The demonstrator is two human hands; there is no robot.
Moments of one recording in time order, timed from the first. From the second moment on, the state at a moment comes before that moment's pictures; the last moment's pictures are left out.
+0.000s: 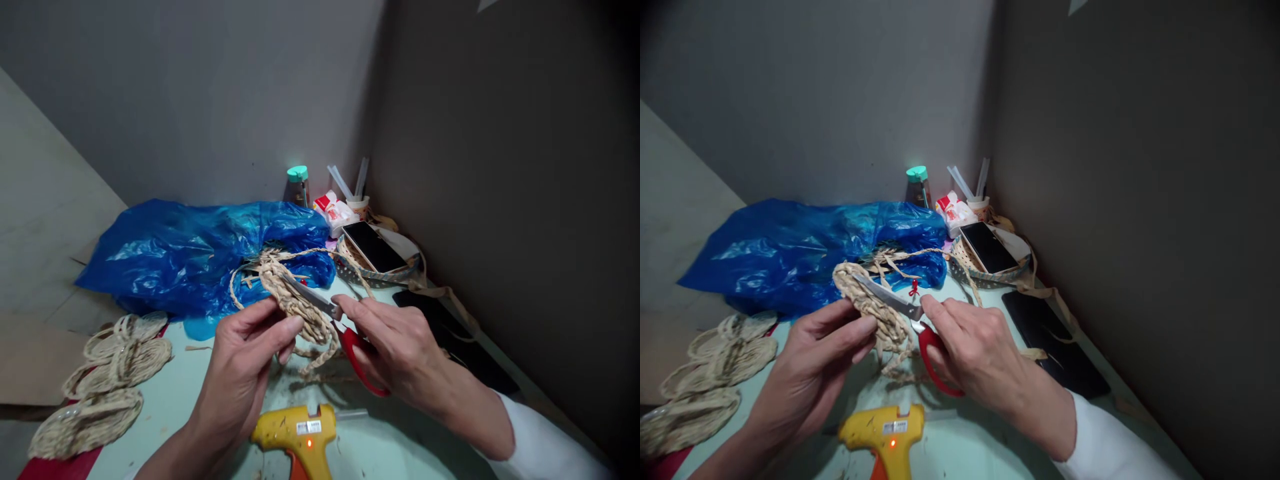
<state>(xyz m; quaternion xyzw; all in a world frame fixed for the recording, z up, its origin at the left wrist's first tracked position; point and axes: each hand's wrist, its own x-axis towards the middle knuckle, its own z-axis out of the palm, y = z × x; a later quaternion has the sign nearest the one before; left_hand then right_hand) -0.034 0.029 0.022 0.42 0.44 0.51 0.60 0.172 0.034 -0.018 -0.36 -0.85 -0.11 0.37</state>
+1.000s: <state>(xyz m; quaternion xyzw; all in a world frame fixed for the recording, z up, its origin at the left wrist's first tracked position) -0.038 0.043 0.031 0.40 0.37 0.46 0.70 0.165 0.042 -0.027 -0.26 -0.70 0.11 0.65</state>
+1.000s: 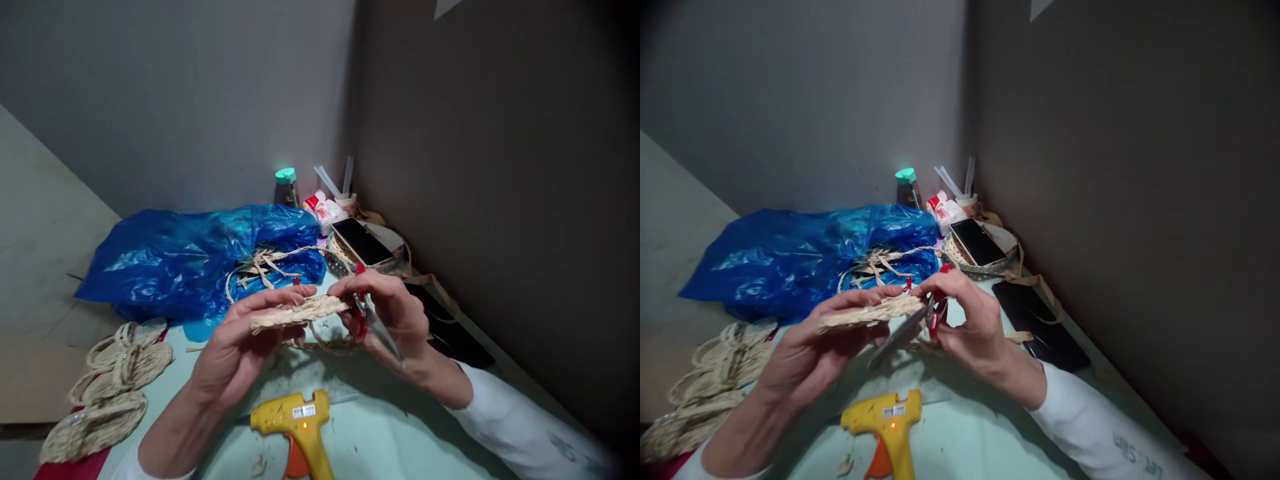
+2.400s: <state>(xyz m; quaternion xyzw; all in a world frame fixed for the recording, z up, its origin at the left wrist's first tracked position) -0.049 0.045 0.026 0.55 0.47 0.38 0.58 0.176 0.053 -0.018 -0.30 -0.77 0.04 0.56</state>
